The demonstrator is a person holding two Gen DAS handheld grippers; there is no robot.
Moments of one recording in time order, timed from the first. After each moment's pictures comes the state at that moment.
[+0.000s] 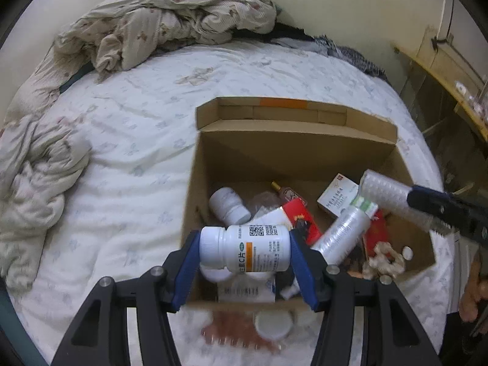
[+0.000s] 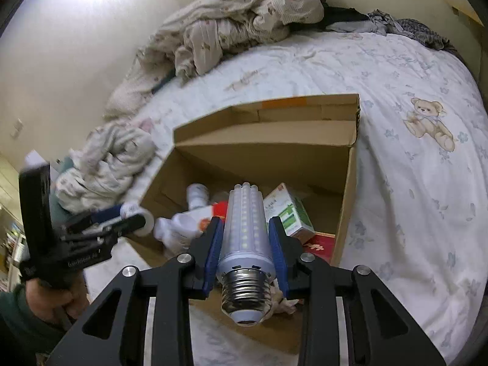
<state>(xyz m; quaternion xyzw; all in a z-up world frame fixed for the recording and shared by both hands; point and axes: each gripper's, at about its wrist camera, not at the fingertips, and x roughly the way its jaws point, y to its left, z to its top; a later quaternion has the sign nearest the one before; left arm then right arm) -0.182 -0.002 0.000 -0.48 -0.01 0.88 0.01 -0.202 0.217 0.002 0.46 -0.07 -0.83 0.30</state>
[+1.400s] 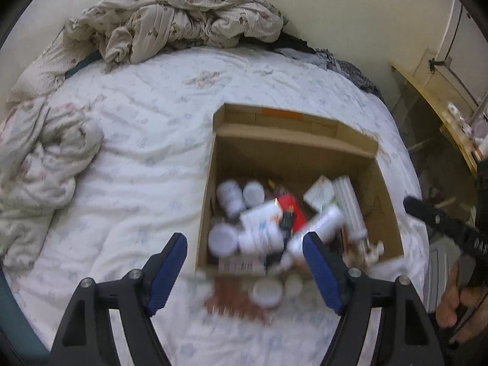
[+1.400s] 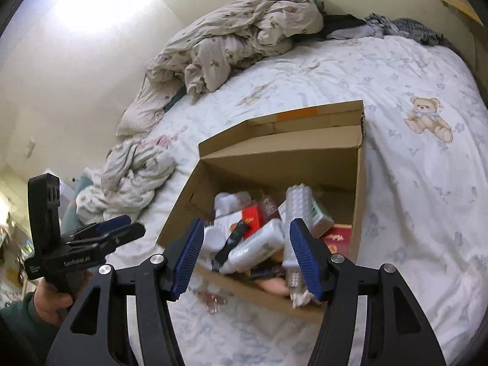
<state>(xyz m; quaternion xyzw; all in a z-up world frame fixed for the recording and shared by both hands) -0.126 -0.031 0.043 -0.48 -0.07 0.88 0.03 -0.162 0.234 0.036 0.43 -0.11 -0.84 0.33</state>
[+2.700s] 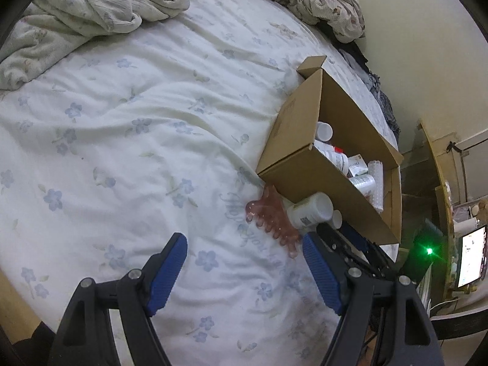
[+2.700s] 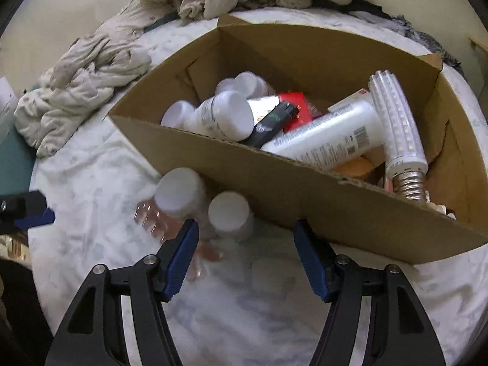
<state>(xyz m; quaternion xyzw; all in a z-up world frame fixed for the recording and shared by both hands) -0.040 -0.136 -0.046 -0.52 -0.31 0.79 0.00 -0.101 0.104 -0.086 0.48 0.07 -0.84 0.24</state>
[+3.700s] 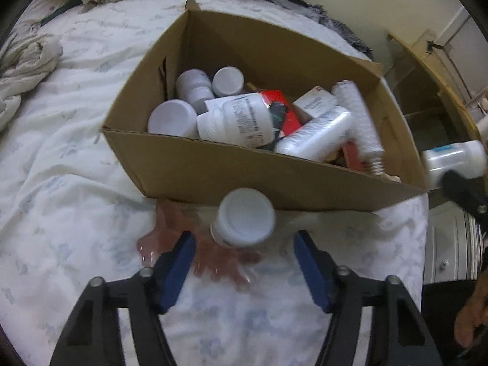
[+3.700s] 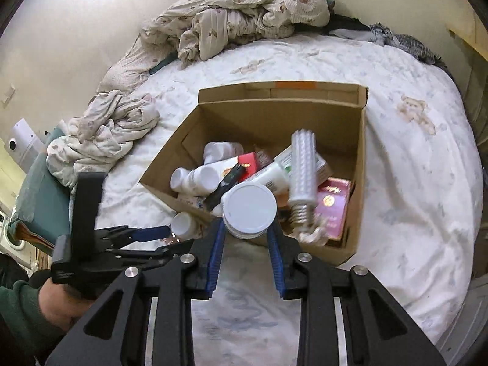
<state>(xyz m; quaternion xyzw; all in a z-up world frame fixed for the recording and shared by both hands) -0.124 -0.011 -0.078 -0.55 -0.12 0.82 0.08 -0.114 0.203 0.016 0.45 -0.01 -0.85 0.27</state>
